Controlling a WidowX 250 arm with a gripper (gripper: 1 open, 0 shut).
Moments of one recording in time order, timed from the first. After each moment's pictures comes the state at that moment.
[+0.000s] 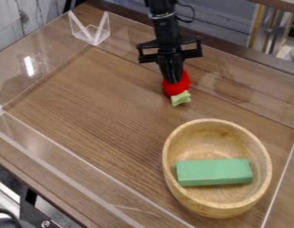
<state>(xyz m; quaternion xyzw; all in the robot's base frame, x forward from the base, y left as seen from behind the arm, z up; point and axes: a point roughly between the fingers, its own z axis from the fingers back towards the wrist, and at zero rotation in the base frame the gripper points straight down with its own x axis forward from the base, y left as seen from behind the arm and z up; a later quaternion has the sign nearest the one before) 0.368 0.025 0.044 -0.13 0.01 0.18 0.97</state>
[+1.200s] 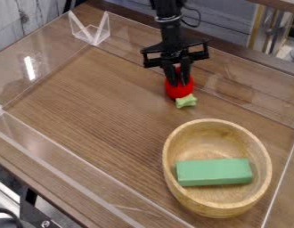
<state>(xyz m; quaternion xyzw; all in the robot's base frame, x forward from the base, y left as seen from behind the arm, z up) 0.365 0.009 0.045 -0.13 0.02 0.26 0.96</state>
